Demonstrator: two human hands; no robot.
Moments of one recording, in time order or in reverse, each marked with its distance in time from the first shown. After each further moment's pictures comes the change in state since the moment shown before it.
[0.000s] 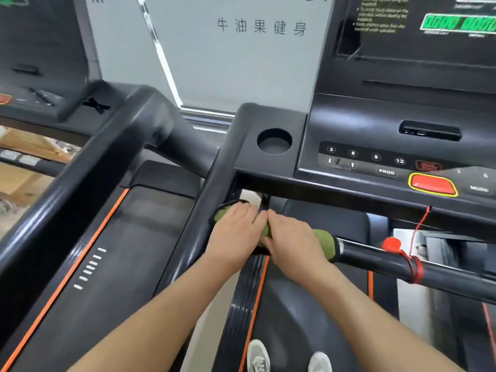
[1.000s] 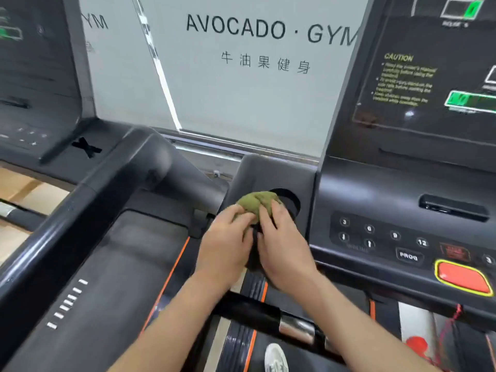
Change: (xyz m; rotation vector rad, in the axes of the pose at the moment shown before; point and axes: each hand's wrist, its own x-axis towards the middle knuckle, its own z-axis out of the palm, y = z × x) left_hand 0.094 -0.071 -0.031 -0.374 0.217 -0.522; right_hand 0.132 0.011 -0.026 0.160 0.224 -0.017
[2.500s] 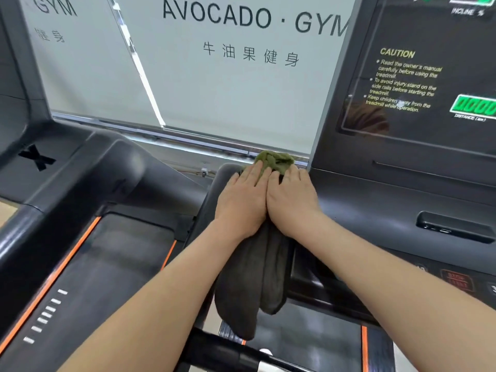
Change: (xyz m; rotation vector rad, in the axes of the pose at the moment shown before) left_hand 0.129 0.016 0.080 0.323 -0.390 0.215; right_hand 0.113 0.066 -0.036 -0.720 -0.249 0.015
